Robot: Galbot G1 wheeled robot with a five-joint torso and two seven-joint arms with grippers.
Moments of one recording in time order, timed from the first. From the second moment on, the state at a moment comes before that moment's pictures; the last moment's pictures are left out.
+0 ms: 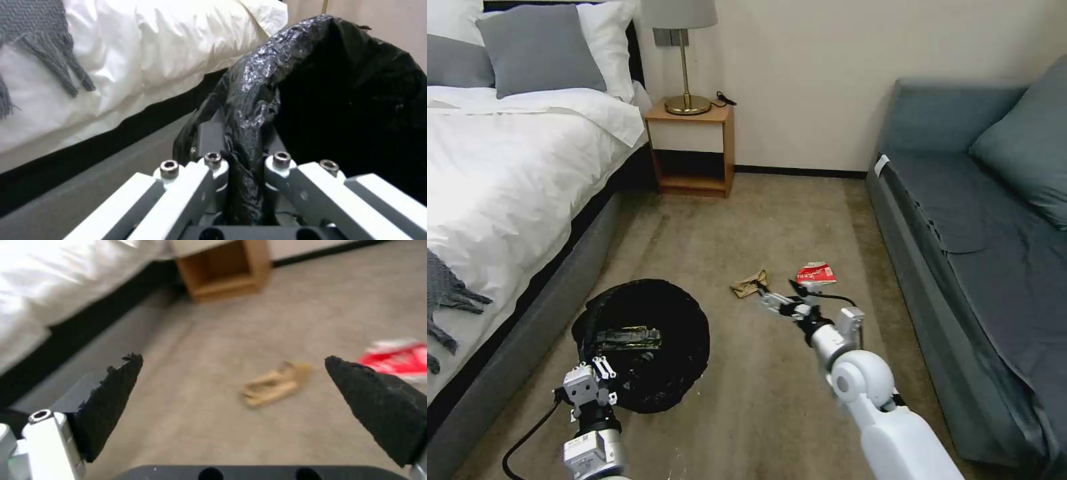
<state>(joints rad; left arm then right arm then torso) 1.75 -1.49 -0.50 -2.11 0.00 -0.17 -0.50 -1.16 1.30 0.27 1.80 0.59 -0.27 0.03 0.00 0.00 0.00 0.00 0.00</state>
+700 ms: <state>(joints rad) 1.80 -1.45 -0.53 -2.12 -0.01 -0.20 -0.47 -1.24 1.33 0.35 1.68 0.51 -0.20 0.08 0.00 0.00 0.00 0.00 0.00</state>
